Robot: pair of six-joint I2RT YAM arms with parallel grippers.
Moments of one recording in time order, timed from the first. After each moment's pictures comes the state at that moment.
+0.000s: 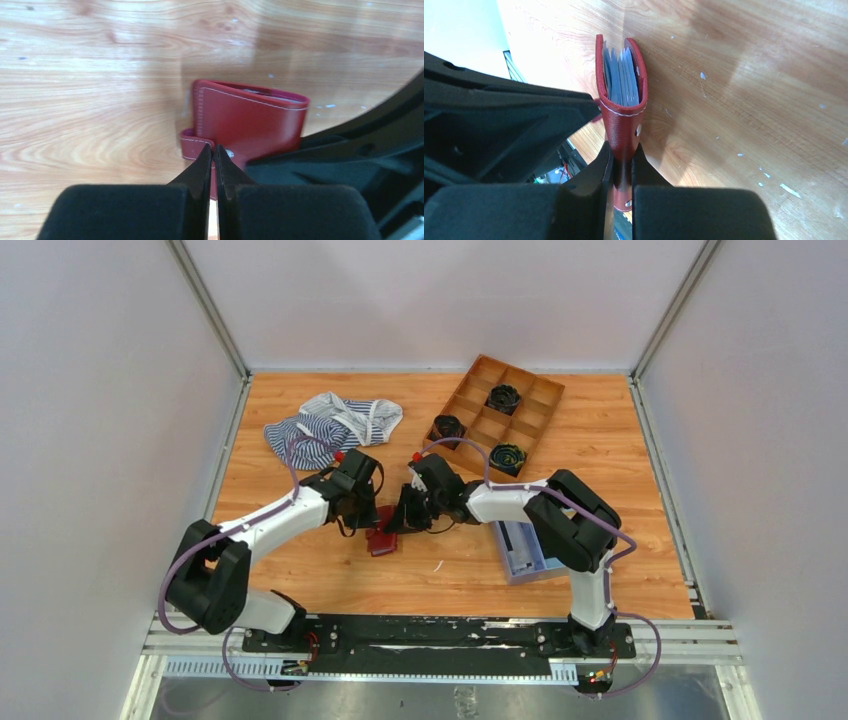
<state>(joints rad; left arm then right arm) -0.52 1.39 0.79 -0.49 -0.04 -0.66 0.84 1.93 1.08 0.12 -0.45 0.92</state>
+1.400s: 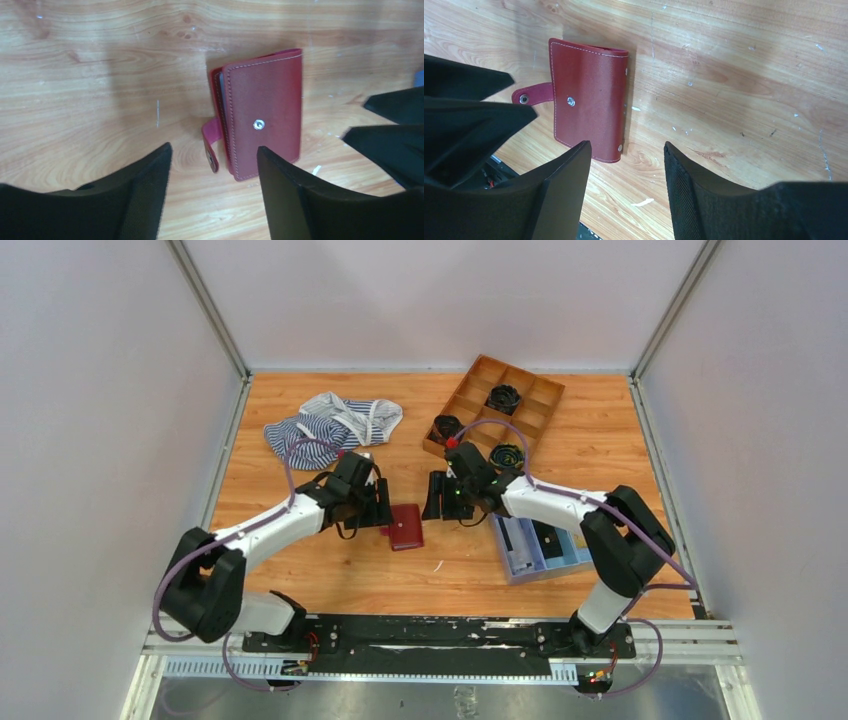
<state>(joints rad) -0.52 1.31 0.74 -0.39 0.02 -0.59 0.75 1.66 1.01 -0.22 -0.18 0.66</state>
